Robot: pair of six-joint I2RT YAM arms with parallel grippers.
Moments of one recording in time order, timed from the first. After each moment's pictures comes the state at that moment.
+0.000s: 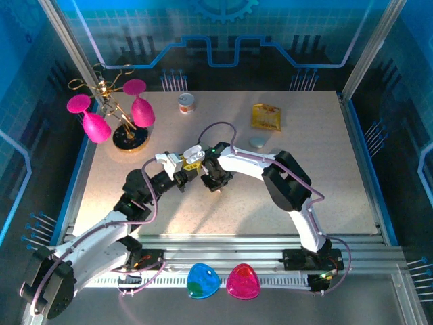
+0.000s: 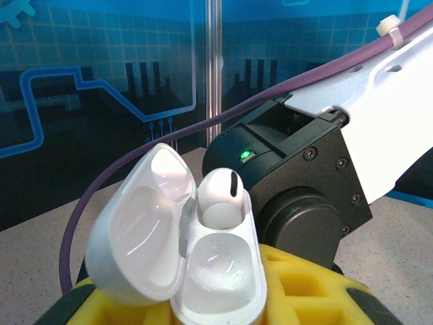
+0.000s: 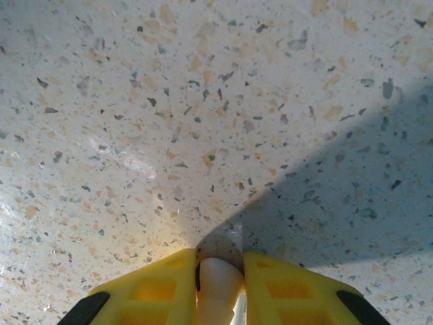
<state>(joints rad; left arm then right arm) -0.49 0.88 0.34 0.63 0.38 -0.04 0.85 2.17 1.65 -0.96 0.01 0.32</state>
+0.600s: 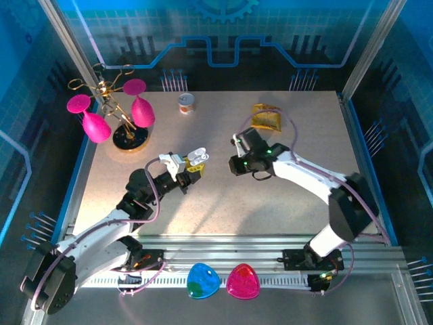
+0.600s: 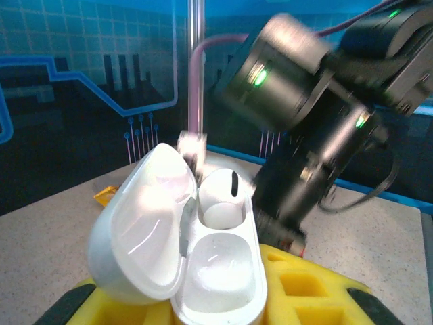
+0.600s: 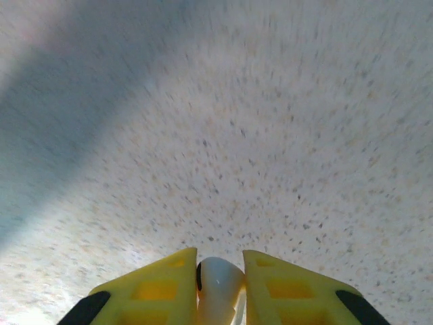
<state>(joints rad) -0.50 0.93 0.34 0.66 0.42 -0.07 0.64 1.54 1.11 -0.51 -0.09 0.35</state>
